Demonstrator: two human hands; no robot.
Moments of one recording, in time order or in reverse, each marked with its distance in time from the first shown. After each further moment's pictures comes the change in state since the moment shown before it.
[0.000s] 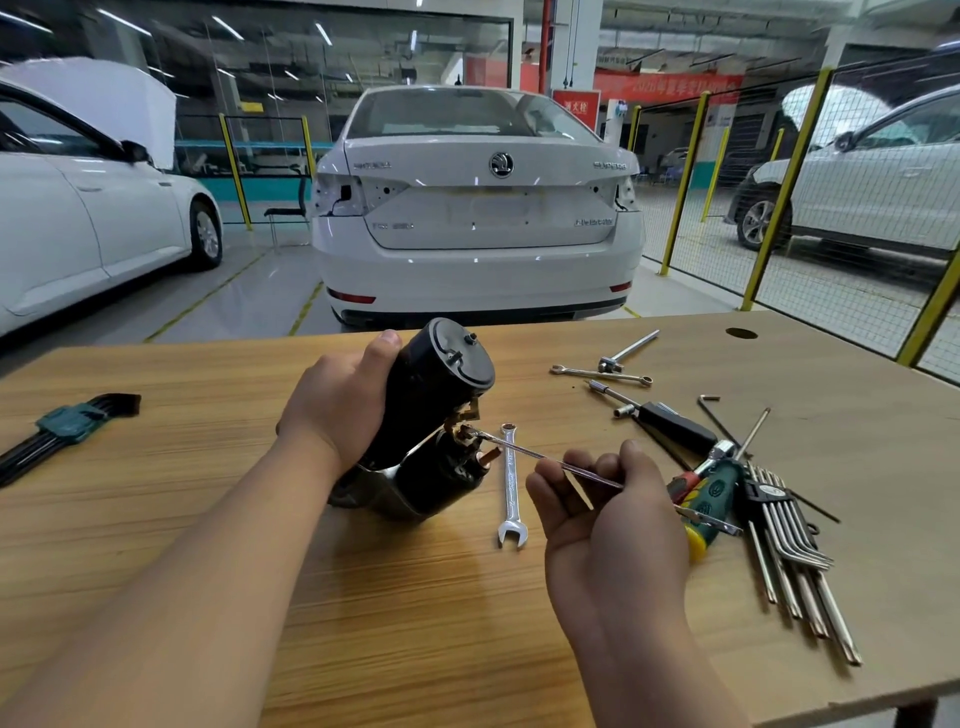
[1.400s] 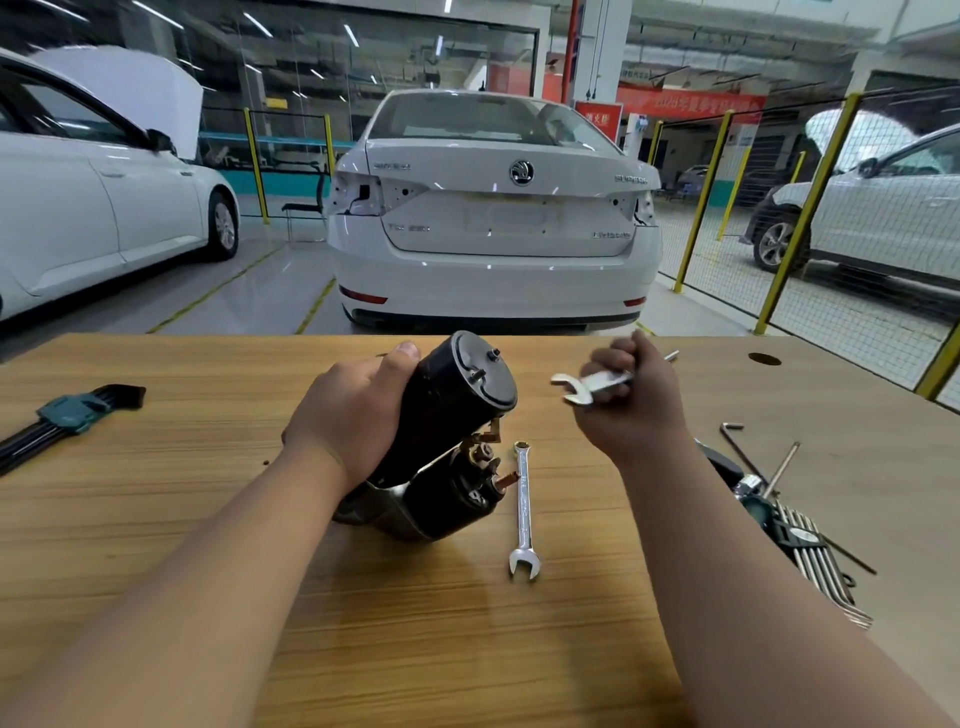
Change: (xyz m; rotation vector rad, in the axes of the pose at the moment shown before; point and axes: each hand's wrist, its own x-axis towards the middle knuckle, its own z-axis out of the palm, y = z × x) left_hand 0.002 -0.006 0.000 -0.017 0.003 -0.002; right_hand 0.151 -0.027 0.052 0.074 -0.413 0.306
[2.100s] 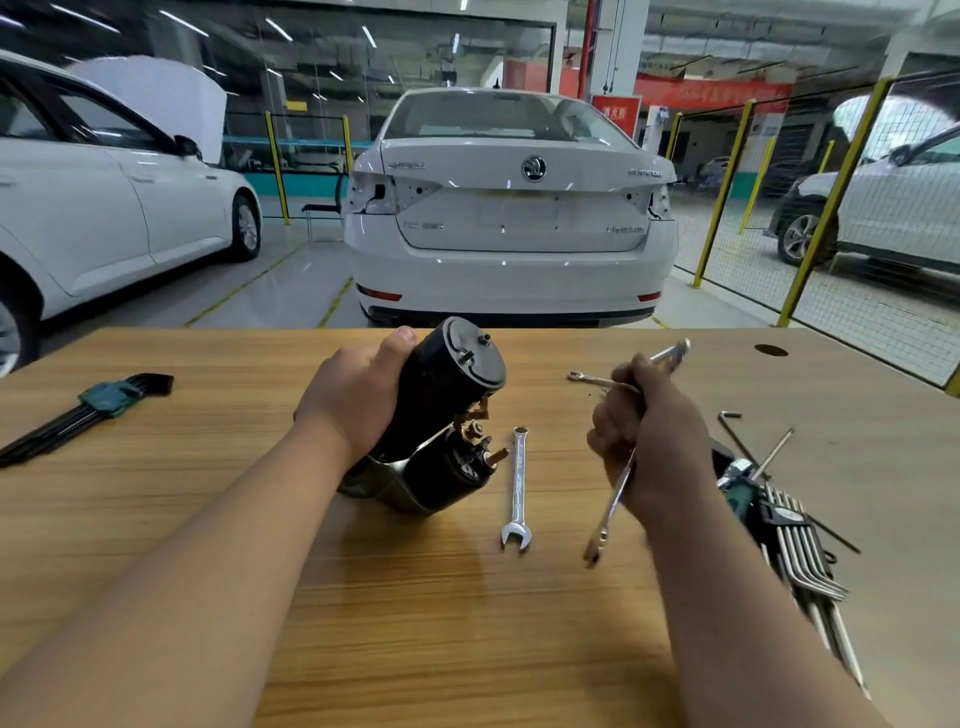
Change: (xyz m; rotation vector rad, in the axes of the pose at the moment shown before) left_hand -0.005 0.008 0.000 0.001 0.017 0.002; right_hand -0.067 0.009 -0.017 -0.522 0.049 -0.262
